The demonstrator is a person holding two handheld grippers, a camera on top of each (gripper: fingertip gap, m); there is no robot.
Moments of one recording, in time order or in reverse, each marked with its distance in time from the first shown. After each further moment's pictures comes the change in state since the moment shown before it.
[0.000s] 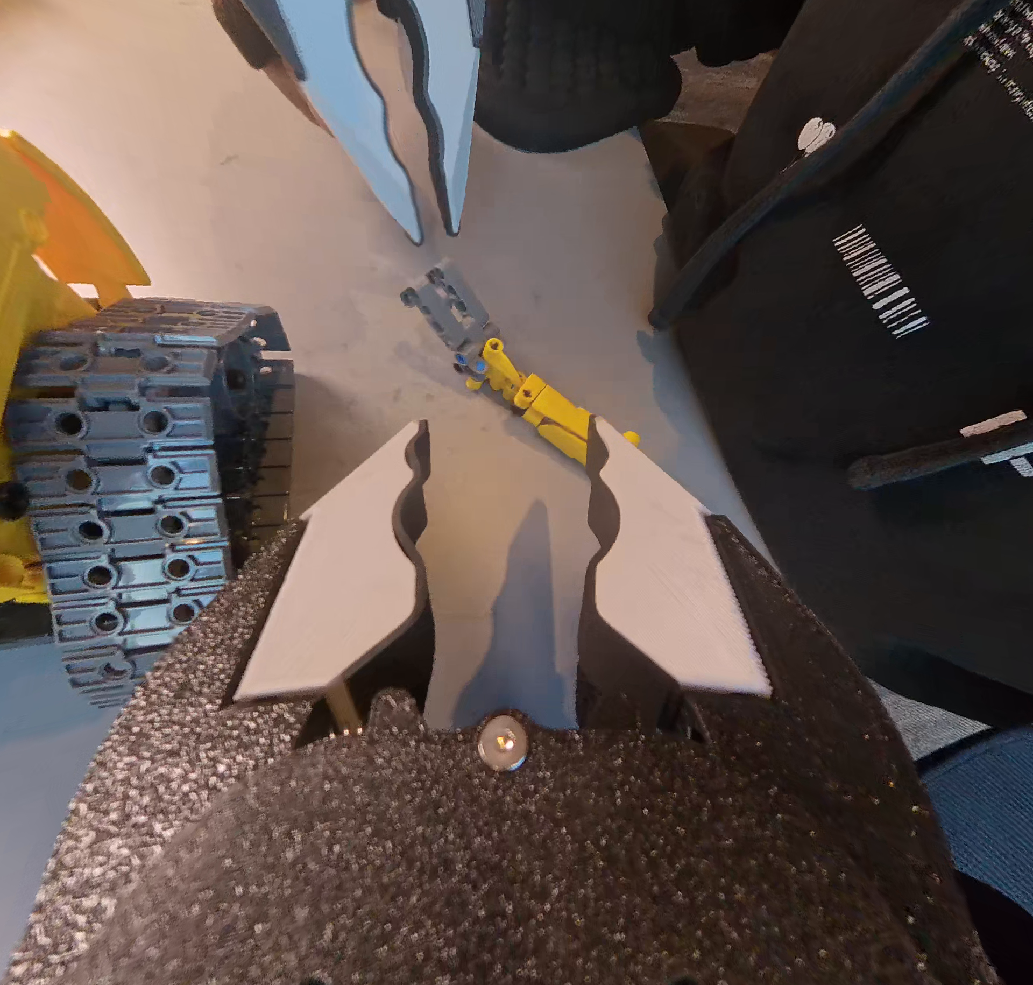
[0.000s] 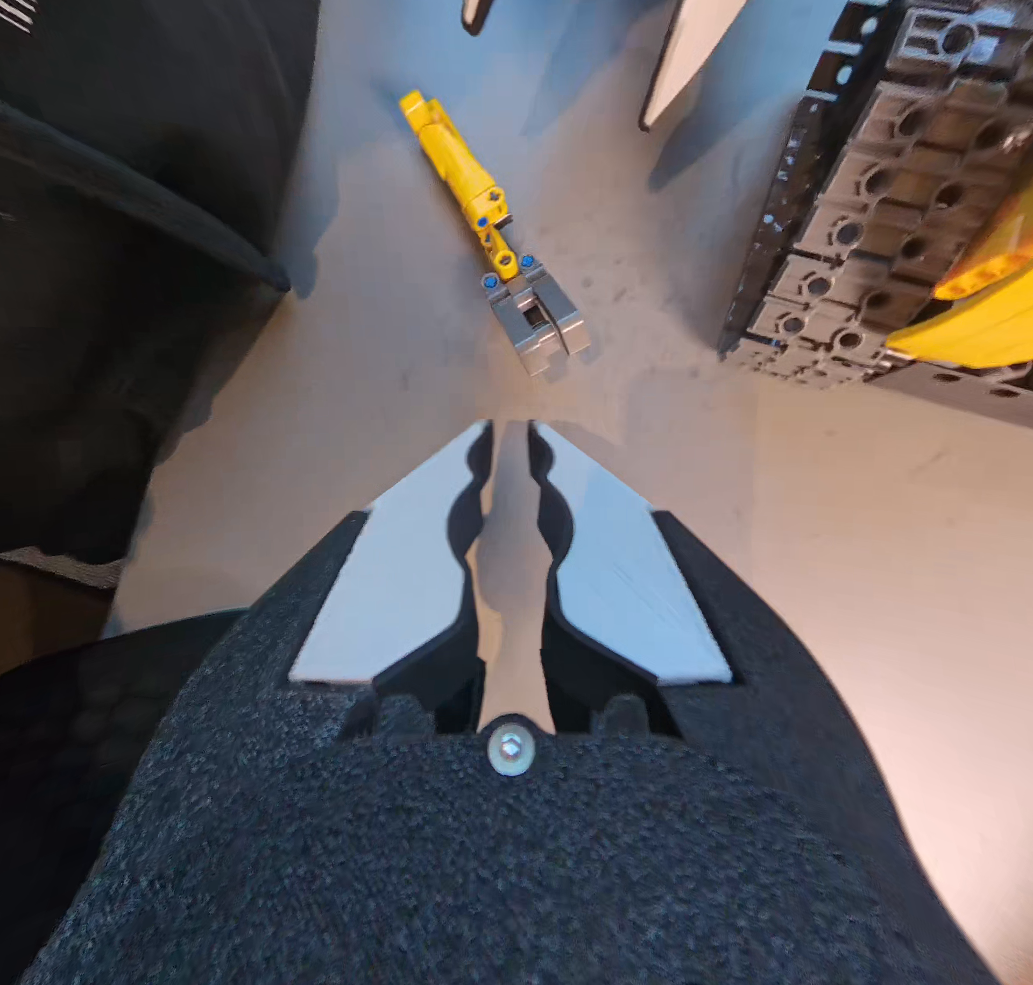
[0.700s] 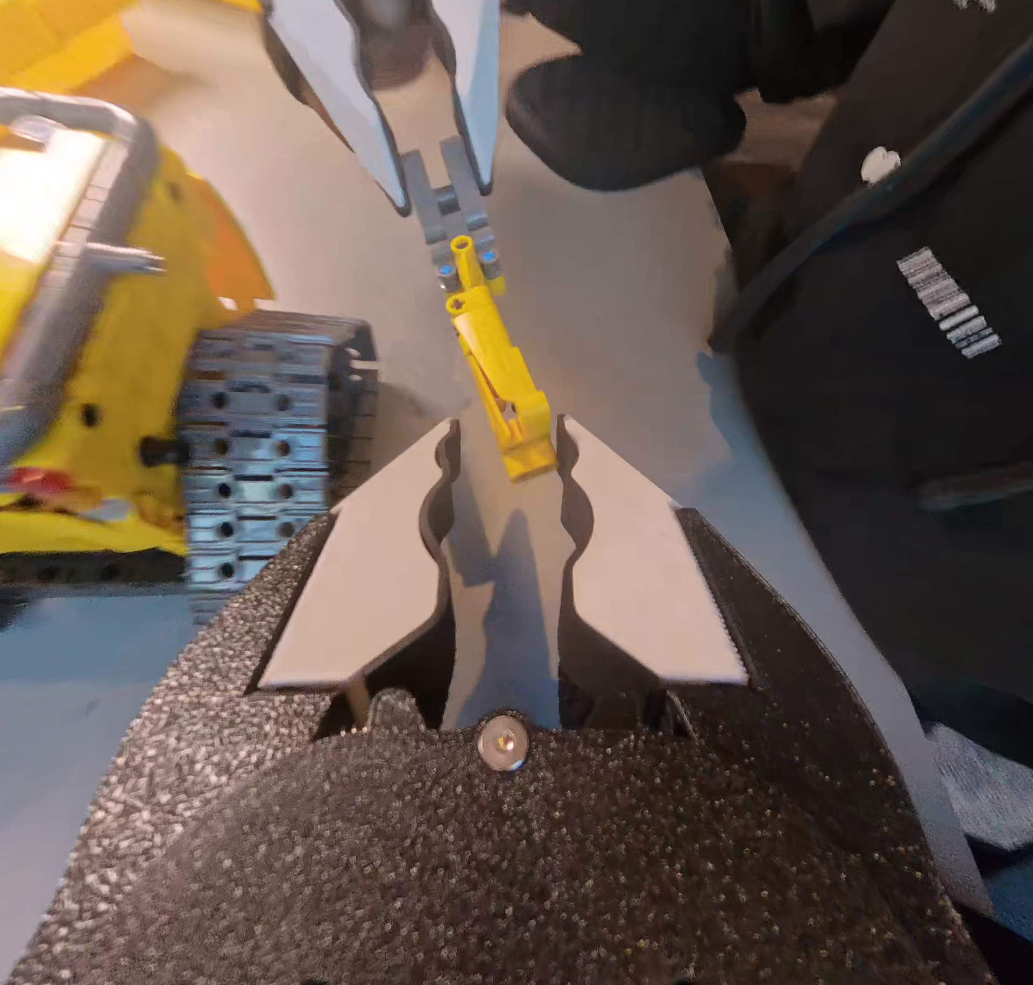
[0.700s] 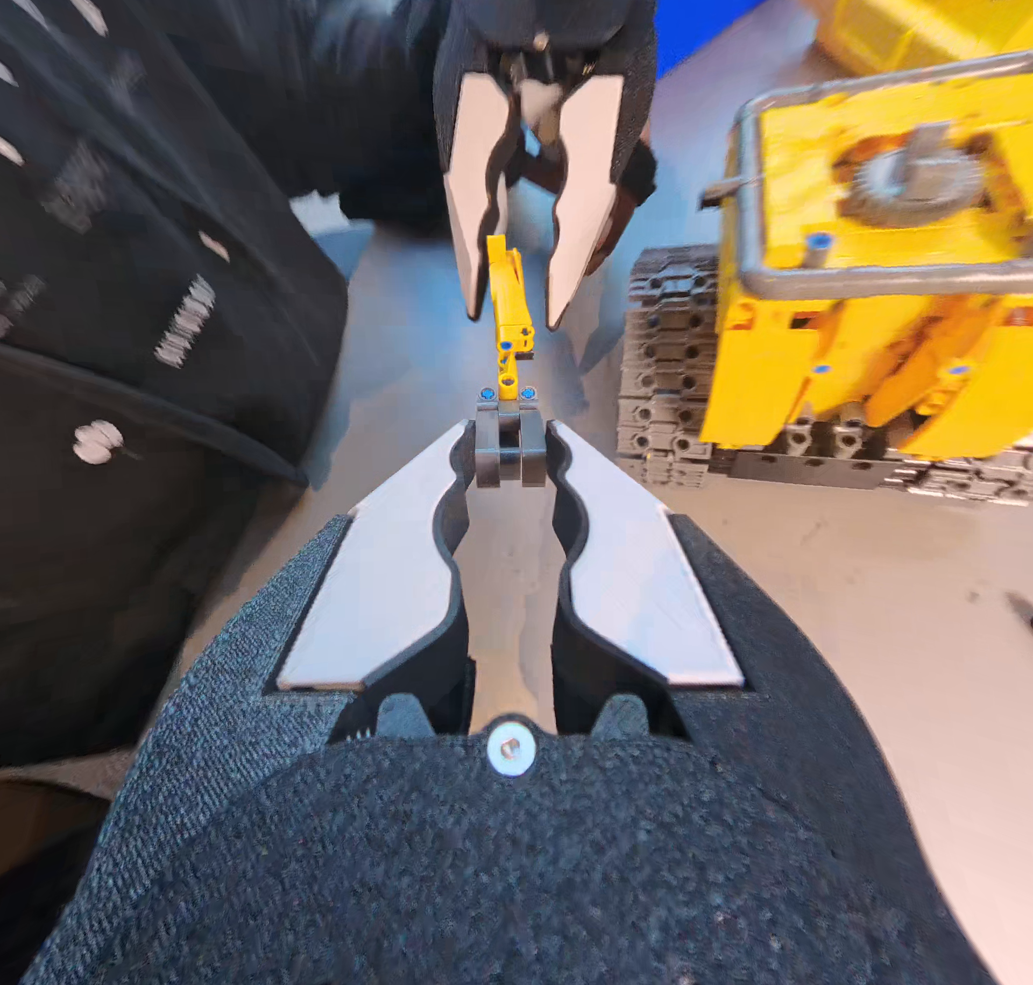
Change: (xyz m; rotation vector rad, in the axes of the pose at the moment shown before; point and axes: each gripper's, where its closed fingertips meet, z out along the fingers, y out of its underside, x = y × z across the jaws) left arm -0.020 -0.005 -0.009 0.060 -0.108 0.017; right arm 0.033 -0.054 -0.036 0.454 0.009 0.158
